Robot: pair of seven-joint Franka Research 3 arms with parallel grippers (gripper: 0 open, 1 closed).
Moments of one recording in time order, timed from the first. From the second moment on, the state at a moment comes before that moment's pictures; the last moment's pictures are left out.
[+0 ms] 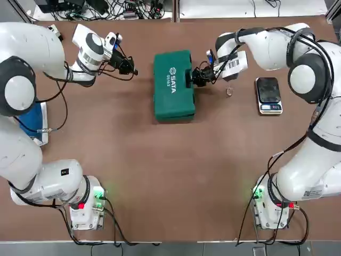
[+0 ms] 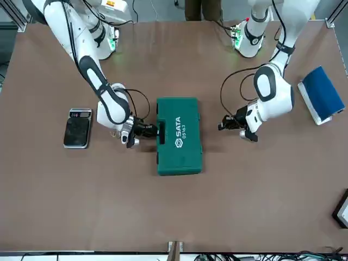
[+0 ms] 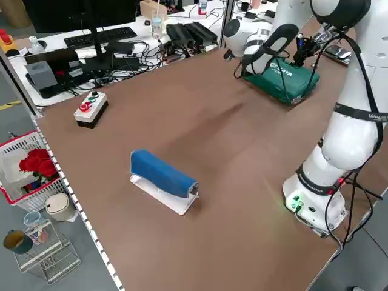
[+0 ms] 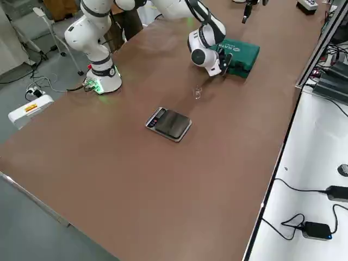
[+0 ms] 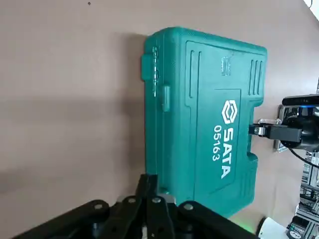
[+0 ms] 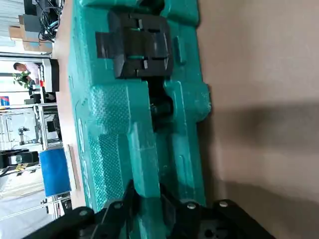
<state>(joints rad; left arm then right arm) 0.19 0.26 -0.50 -2.23 -1.00 2.43 0.48 0.09 0.63 0.47 -2.00 1.55 2.58 -0.86</state>
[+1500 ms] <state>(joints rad) 0.19 0.26 -0.51 -2.20 -1.01 2.43 0.36 0.11 0.50 0.49 -1.99 1.54 2.62 -0.71</state>
